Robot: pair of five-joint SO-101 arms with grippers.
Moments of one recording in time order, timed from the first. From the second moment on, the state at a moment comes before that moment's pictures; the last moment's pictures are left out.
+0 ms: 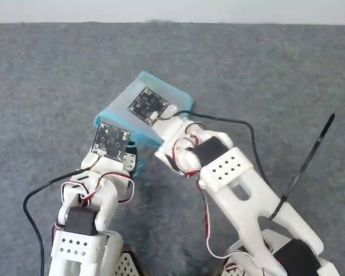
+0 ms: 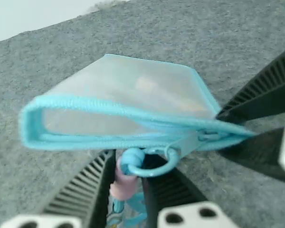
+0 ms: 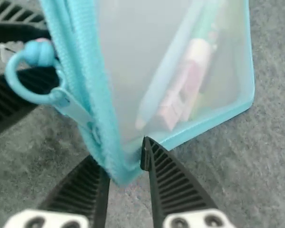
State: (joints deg) left arm 2.2 -82.2 79.2 50.6 -5.8; right arm -36.7 -21.3 34.2 52.7 18.3
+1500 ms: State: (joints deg) left arm 2.5 -82.2 83.0 48.7 -2.8; right arm -11.6 -20.0 36.7 59.7 20.0
